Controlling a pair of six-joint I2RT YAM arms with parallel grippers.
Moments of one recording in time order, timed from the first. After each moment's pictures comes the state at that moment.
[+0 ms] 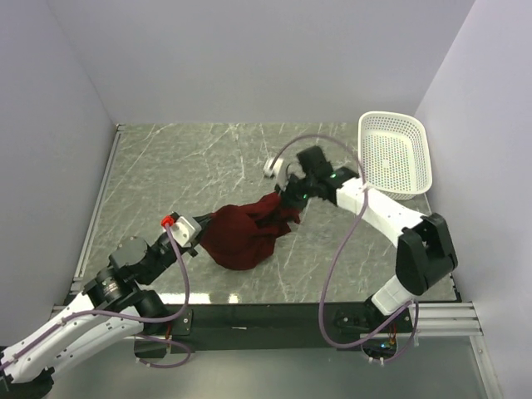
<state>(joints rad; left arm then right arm) -0.89 0.37 0.55 -0.13 -0.15 0.22 0.56 1.57 1.18 -0.51 -0.43 -0.54</state>
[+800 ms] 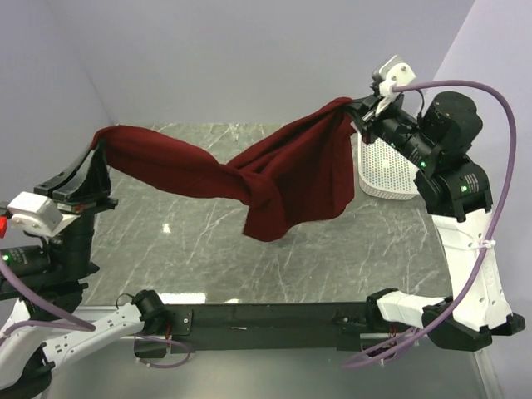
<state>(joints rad) -0.89 0.50 1.11 0.21 -0.47 0.47 0.33 1.20 1.84 -0.63 -0.36 -0.34</state>
